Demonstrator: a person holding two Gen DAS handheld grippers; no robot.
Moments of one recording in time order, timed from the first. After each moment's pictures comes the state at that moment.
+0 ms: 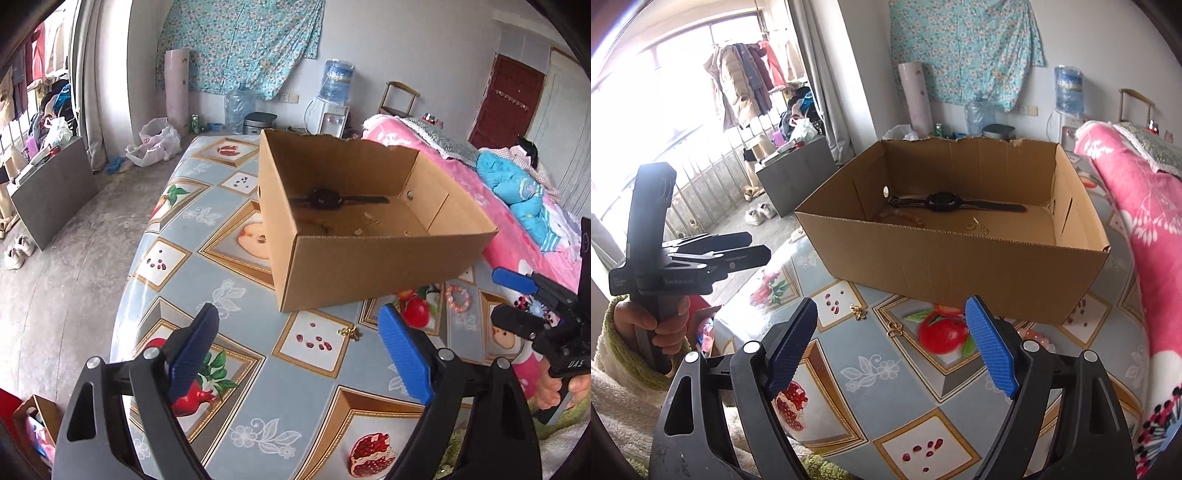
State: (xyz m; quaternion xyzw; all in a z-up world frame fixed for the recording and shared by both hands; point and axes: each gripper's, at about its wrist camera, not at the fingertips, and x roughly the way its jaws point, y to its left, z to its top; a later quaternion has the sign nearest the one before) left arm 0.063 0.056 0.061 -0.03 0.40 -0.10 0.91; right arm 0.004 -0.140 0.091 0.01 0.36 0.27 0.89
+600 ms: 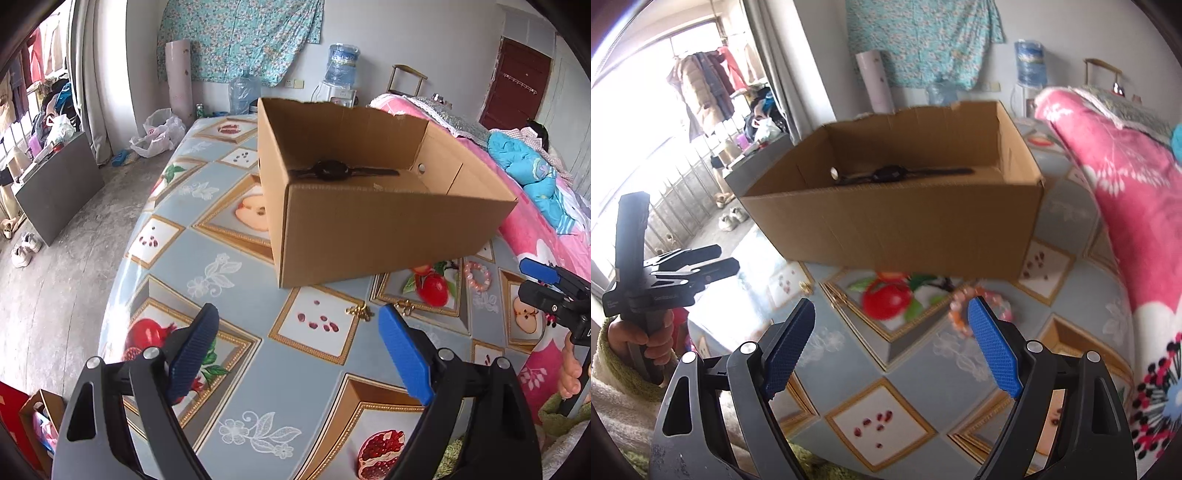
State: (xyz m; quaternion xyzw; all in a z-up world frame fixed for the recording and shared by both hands) left arm 0.065 0.038 0.027 -0.01 0.43 -0.09 0.90; right arm 0.004 -0.182 0.061 0.04 0.40 0.20 0.89
